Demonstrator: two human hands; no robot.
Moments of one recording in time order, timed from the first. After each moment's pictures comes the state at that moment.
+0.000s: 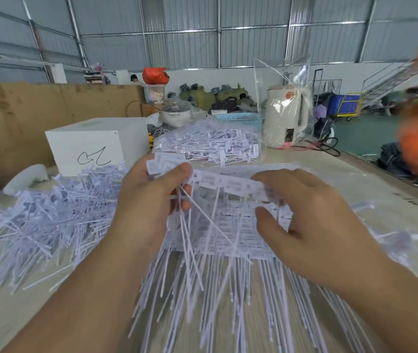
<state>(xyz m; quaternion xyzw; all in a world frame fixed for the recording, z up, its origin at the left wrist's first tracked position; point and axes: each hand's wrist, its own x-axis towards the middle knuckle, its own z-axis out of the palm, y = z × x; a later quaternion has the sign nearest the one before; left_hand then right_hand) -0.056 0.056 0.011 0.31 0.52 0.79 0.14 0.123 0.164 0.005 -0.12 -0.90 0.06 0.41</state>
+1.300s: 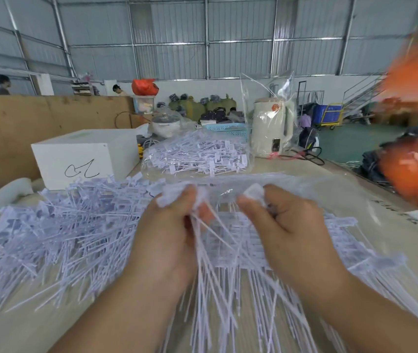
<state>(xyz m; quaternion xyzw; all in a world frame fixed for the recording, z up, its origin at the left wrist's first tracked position) -0.015 0.065 0.003 0.23 0.40 0.84 0.29 0.109 0.164 -0.006 -0.14 -0.82 0.25 0.49</state>
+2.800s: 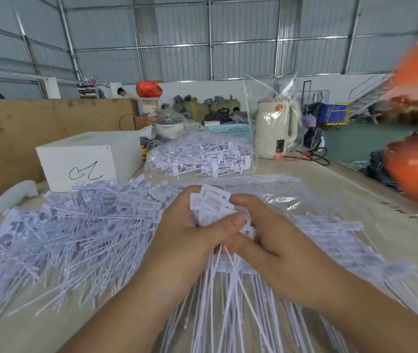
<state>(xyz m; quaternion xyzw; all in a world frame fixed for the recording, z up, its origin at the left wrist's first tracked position) -0.008 0.067 -0.002 0.40 0.49 0.74 0.23 0.107 0.174 -0.016 -0.05 -0.91 0.31 0.27</state>
